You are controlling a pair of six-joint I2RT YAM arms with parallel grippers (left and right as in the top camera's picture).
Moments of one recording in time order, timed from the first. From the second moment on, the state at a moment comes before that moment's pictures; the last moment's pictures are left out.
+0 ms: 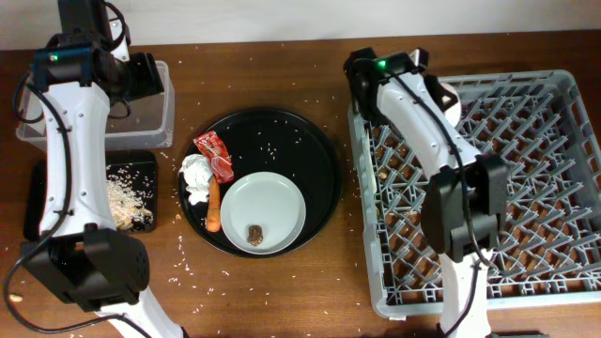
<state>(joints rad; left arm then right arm) 0.12 1.96 2.08 -1.14 0.02 -0.14 0.32 2.23 2.00 -1.40 1.15 0.29</state>
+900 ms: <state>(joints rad) -0.27 1.96 1.92 -1.38 0.20 0.17 0.26 2.22 2.43 -1.56 -0.04 0.17</state>
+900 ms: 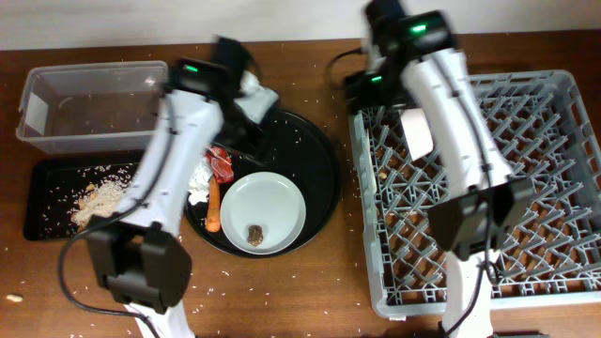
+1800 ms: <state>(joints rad) -0.47 2.10 1.81 -1.01 0.09 0.11 0.14 2.22 2.43 -1.57 -0.10 0.15</state>
